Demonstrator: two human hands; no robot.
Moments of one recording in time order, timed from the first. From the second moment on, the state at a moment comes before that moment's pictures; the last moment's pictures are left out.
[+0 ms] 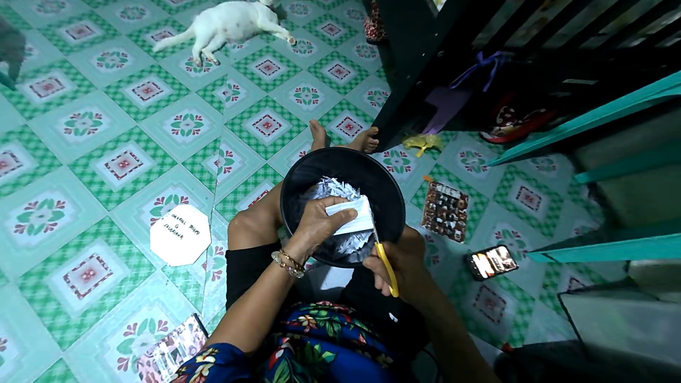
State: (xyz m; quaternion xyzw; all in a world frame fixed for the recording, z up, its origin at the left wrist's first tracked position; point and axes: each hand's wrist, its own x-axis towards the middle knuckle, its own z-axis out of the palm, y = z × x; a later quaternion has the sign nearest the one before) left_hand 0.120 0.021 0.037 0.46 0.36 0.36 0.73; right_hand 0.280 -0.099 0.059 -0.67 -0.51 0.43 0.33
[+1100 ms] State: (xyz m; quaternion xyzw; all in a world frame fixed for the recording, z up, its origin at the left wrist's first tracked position) left_hand 0.120 0.019 0.033 0.46 0.38 0.44 0.67; right_hand 0.295 -0.111 0.068 -0.67 -0.51 0.50 0.21
